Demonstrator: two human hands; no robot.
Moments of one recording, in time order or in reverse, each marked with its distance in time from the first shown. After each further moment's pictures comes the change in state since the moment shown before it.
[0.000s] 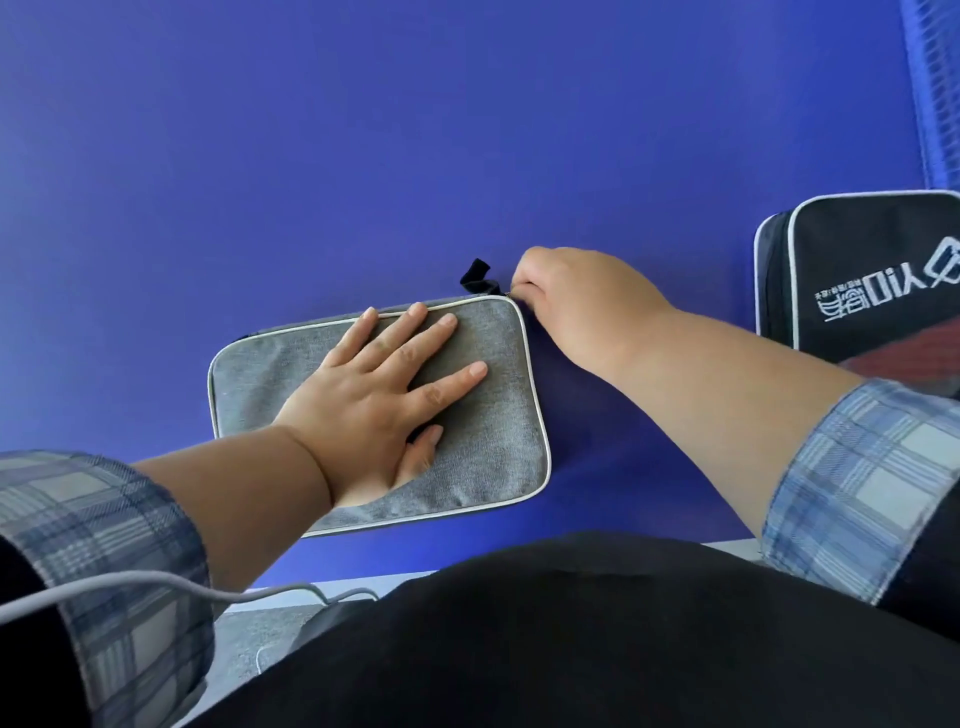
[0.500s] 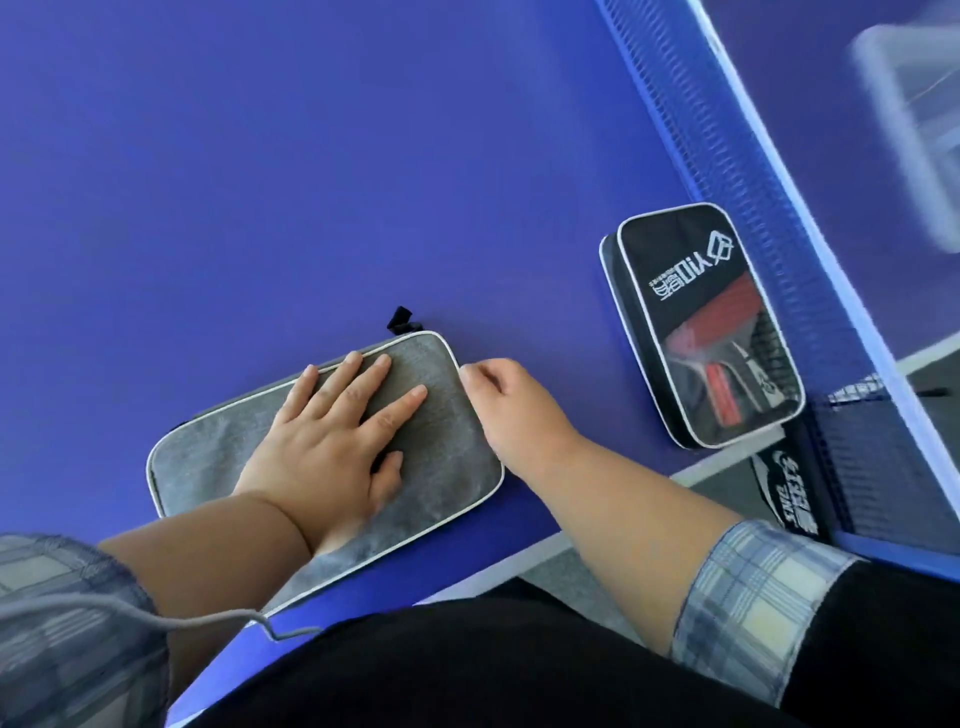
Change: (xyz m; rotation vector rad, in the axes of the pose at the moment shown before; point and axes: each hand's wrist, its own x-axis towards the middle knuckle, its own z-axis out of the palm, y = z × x) left_hand 0.000 -0.004 0.002 -0.076 -0.014 -0.032; right_hand -0.074 -0.053 0.047 0.730 0.210 0.642
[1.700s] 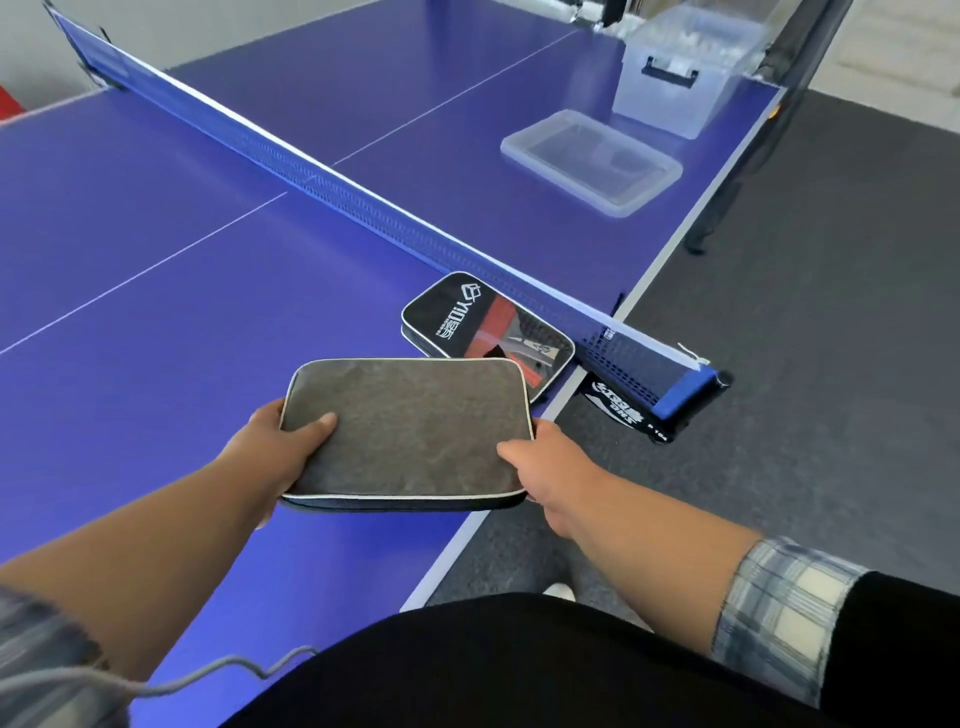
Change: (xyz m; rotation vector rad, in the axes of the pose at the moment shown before) left_hand 0.047 0.071 -0.109 -0.965 -0.080 -0.444; right_hand -0.172 0.083 -0.078 0.804 0.414 0.256
